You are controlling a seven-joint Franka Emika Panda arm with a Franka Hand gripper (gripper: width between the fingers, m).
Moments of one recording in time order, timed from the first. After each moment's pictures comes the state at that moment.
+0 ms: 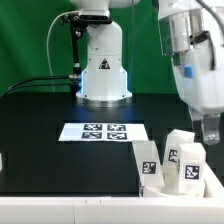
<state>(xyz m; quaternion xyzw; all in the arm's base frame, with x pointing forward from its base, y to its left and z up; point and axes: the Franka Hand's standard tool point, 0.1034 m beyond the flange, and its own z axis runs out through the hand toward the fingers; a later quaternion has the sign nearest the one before) 0.640 0.119 0.115 -0.71 0.69 -0.01 0.12</state>
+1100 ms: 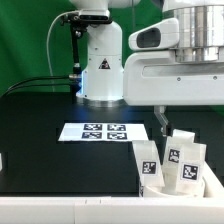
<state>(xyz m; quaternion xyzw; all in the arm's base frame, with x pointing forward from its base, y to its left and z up) 0.640 0.105 0.105 -0.99 0.13 -0.05 0.03</state>
